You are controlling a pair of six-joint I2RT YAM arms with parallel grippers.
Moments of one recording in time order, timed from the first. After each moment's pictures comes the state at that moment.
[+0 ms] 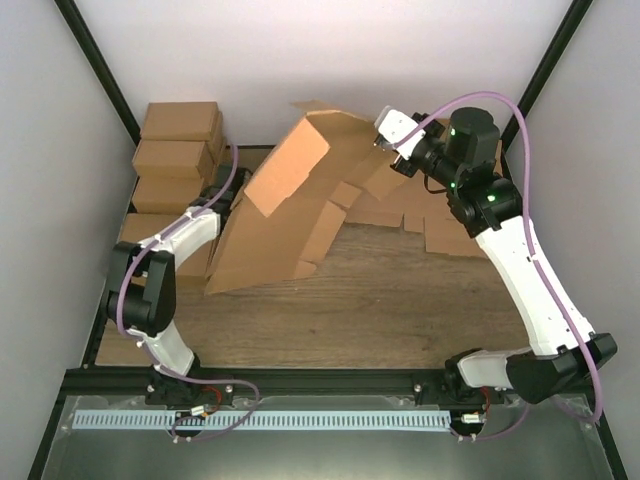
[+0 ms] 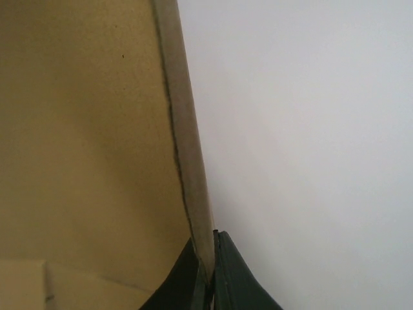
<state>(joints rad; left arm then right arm) -0.24 1.72 1.17 -0.26 0.87 -0.70 0.38 1.30 1.56 -0.40 -0.24 -0.84</state>
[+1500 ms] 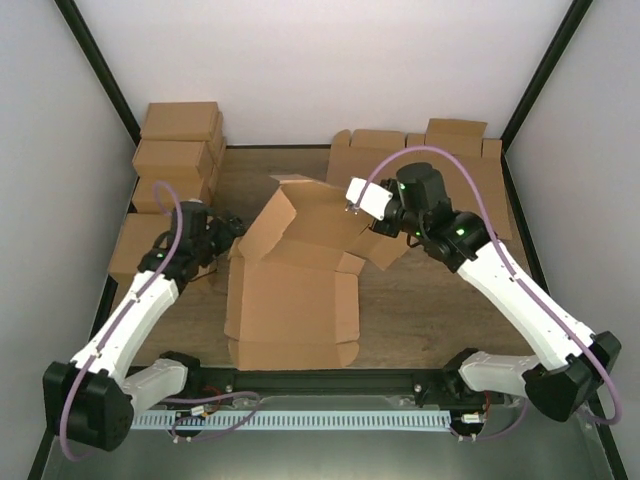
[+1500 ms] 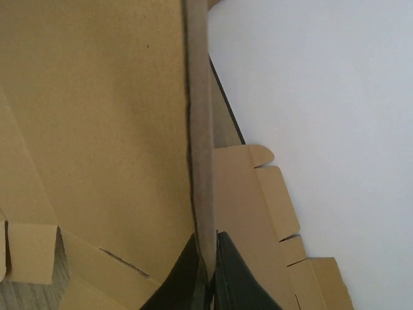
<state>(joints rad) -0.29 1.09 0.81 -0.43 0.03 -0.89 0.61 1.19 1.30 -0.62 0.02 -0.82</state>
